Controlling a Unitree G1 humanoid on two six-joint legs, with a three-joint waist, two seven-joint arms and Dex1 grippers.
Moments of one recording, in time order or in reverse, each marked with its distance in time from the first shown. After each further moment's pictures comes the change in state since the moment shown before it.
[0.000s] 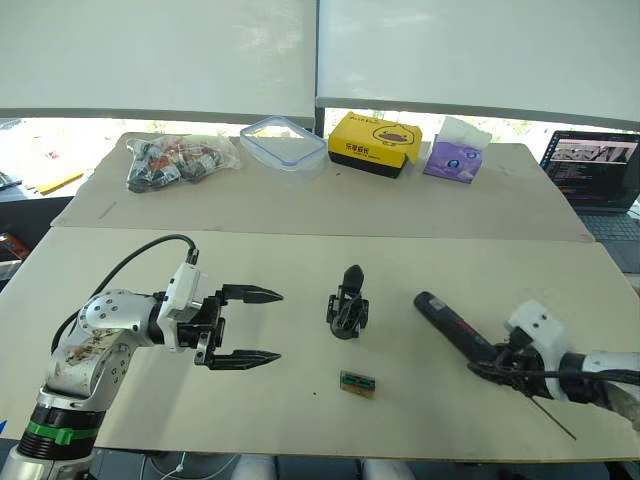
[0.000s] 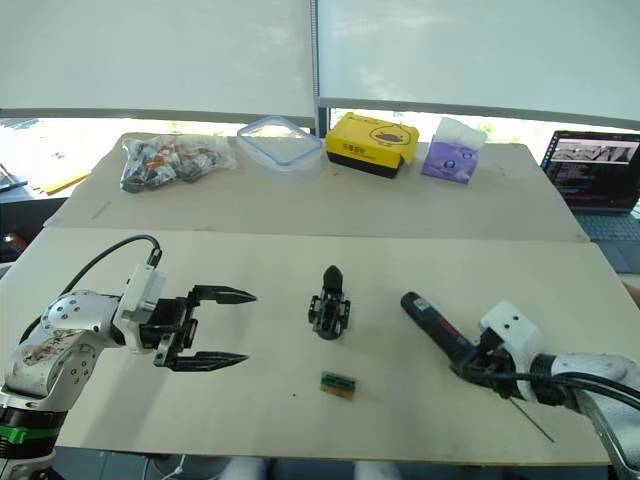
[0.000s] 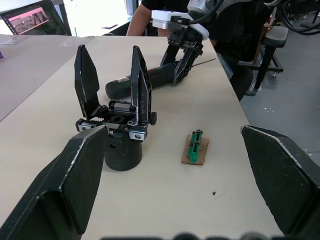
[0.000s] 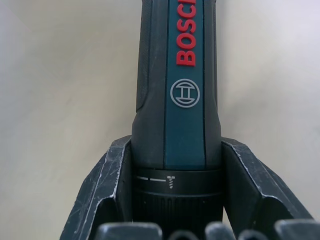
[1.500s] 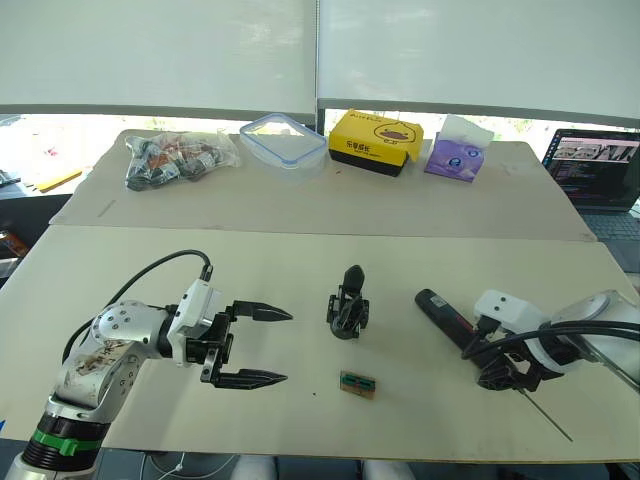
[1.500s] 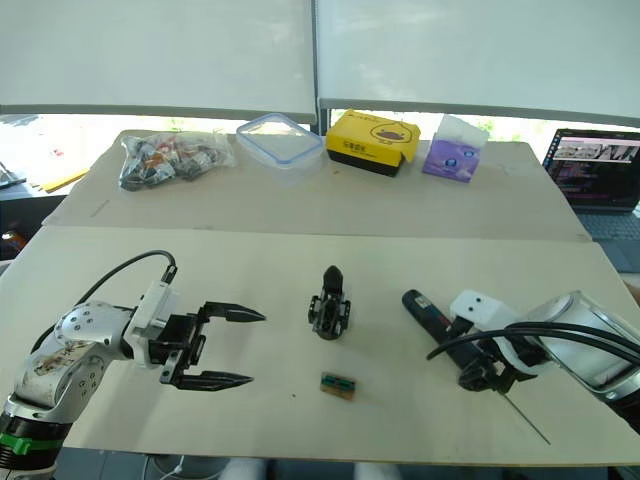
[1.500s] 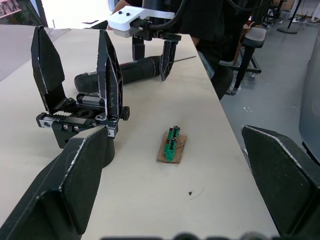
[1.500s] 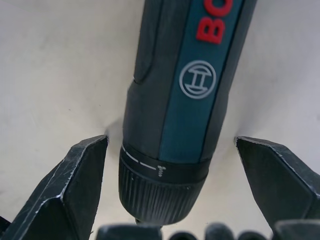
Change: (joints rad) left arm 0.050 -0.002 -0.052 -0.036 0.001 -0.001 -0.015; right arm -0.553 -0.299 0.596 -0.003 -0.039 0.436 0.081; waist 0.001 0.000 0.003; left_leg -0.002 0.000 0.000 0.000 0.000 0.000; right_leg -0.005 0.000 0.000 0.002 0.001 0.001
